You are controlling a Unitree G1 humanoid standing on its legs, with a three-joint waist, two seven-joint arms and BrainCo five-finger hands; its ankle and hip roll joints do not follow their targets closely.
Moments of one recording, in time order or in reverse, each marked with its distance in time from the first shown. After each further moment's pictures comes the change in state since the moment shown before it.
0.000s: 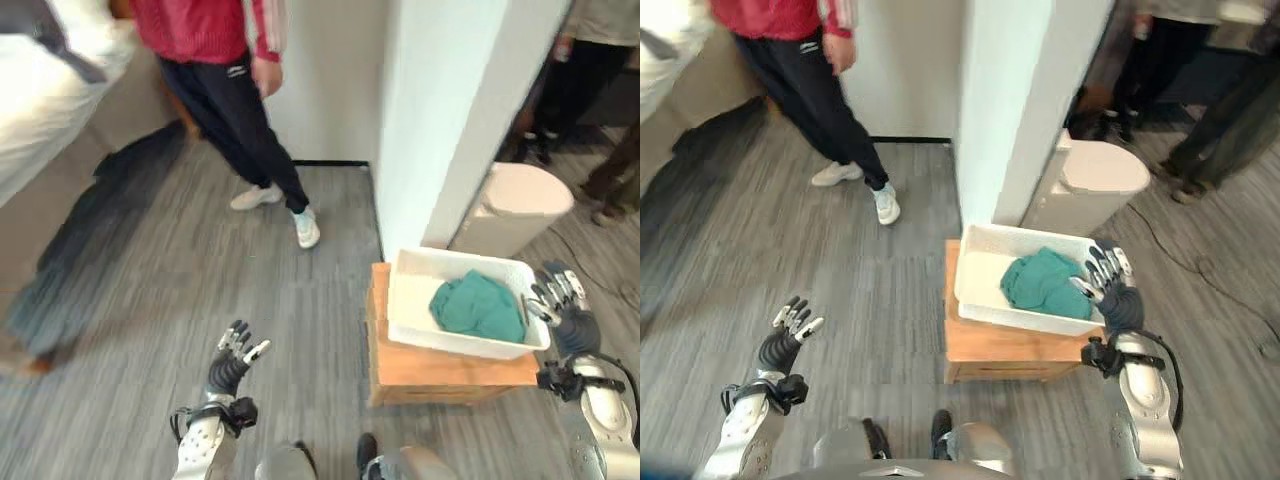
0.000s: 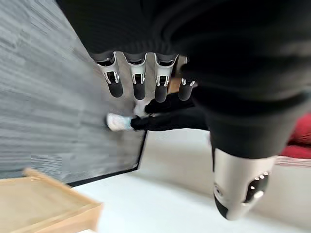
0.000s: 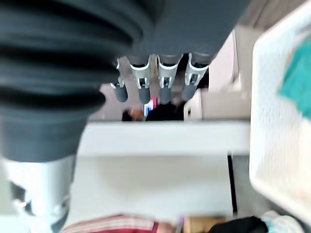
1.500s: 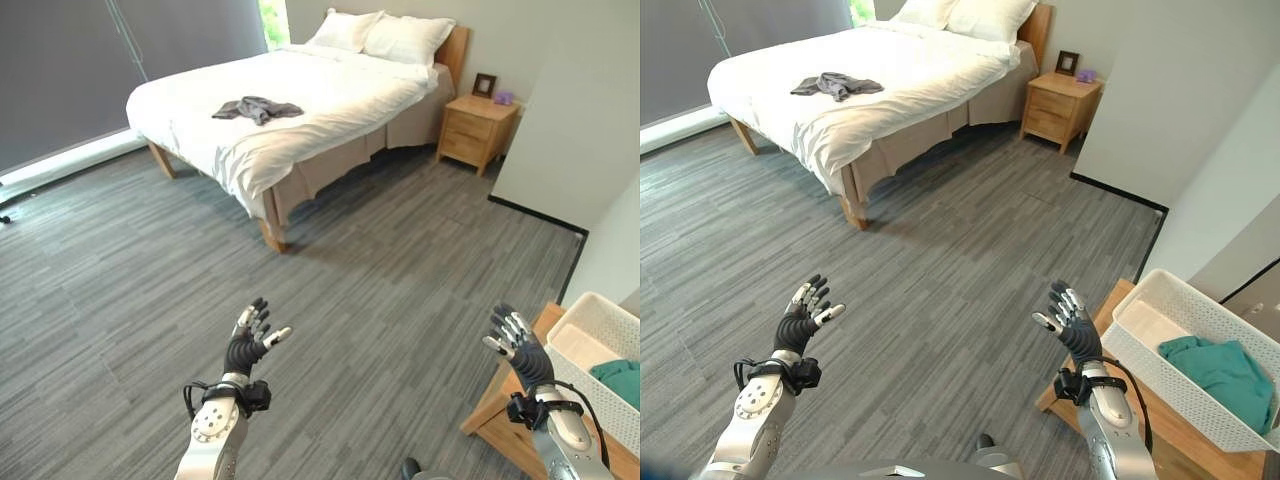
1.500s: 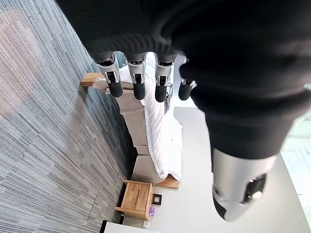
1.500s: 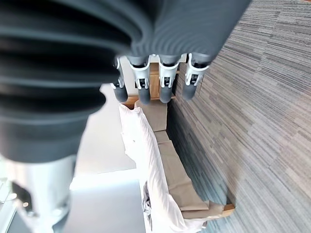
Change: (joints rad) left arm -0.043 0.049 -0.100 -0.024 0.093 -0.004 0.005; right arm 0.019 -0.033 0.153 0.176 -0.071 0.041 -0.012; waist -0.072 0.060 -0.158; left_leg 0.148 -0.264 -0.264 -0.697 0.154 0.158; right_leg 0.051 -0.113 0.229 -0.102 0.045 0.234
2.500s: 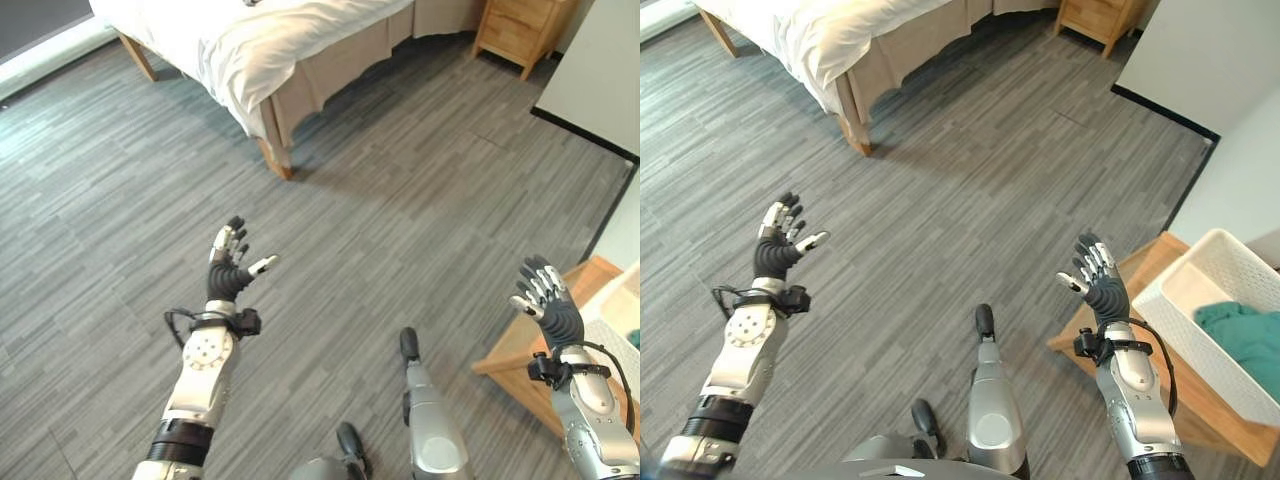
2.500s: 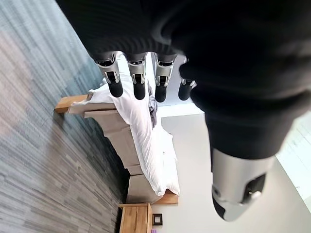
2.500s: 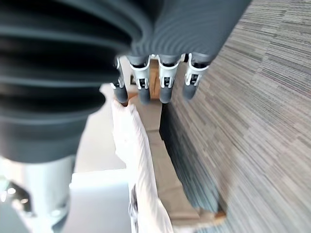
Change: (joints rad) left arm -0.338 0.022 -0.023 0.048 -0.007 -0.097 0.116; right arm -0.132 -0.116 -0.043 0.018 0.090 -0.093 -0.037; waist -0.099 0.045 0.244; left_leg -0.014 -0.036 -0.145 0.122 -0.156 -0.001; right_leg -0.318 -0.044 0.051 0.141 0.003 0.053
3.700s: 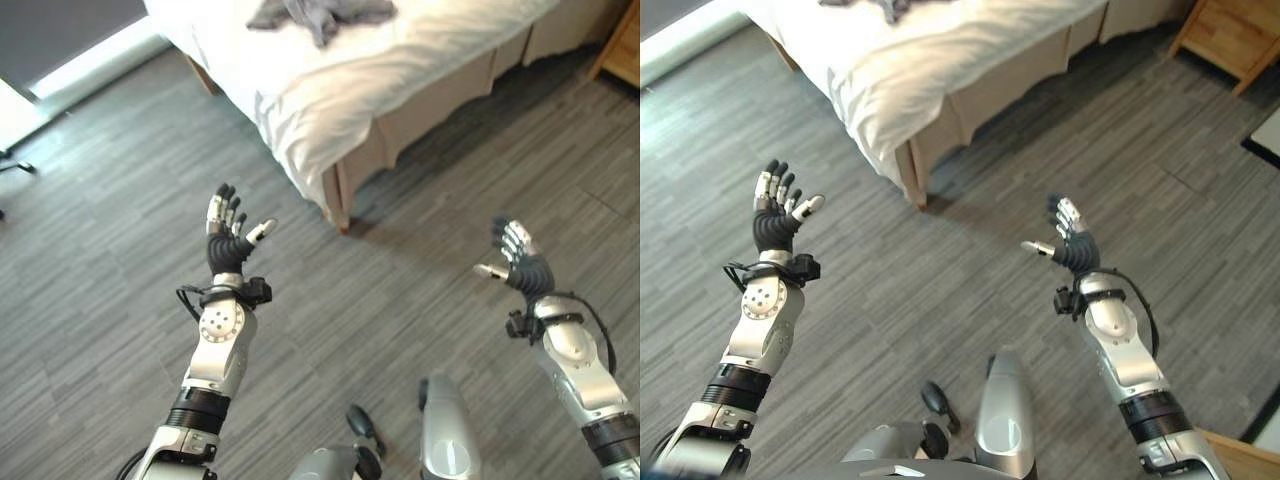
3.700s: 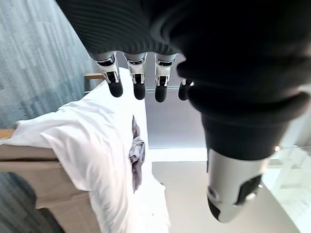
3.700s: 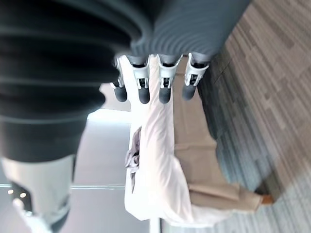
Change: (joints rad) left arm -0.123 0.039 -0.002 0.046 -0.069 -0.056 0.155; right arm -0.299 -0.141 0.174 0.087 -0.137 0.020 -0.074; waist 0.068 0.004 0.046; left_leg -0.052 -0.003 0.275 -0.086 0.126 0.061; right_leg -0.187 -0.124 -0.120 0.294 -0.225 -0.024
